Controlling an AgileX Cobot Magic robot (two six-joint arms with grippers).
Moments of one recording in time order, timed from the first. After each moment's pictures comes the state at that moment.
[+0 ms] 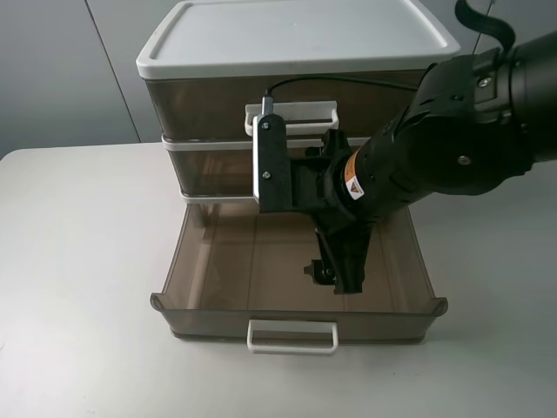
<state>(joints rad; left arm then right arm) -0.02 0.00 -0.51 0.10 1.09 -0.05 0.85 1.58 -0.84 -0.30 0.42 -0.53</state>
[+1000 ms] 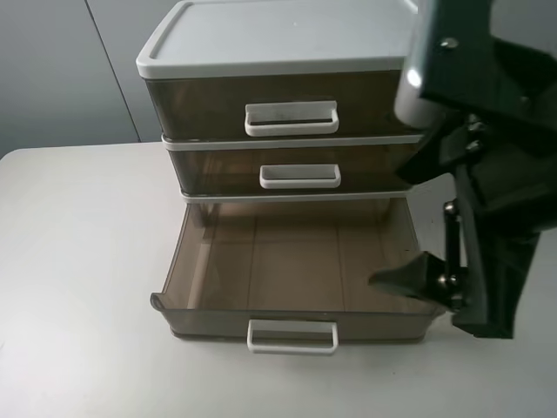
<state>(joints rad) -0.02 0.00 -0.51 0.10 1.09 -0.05 0.92 0.96 -0.76 -0.06 0.83 -0.32</state>
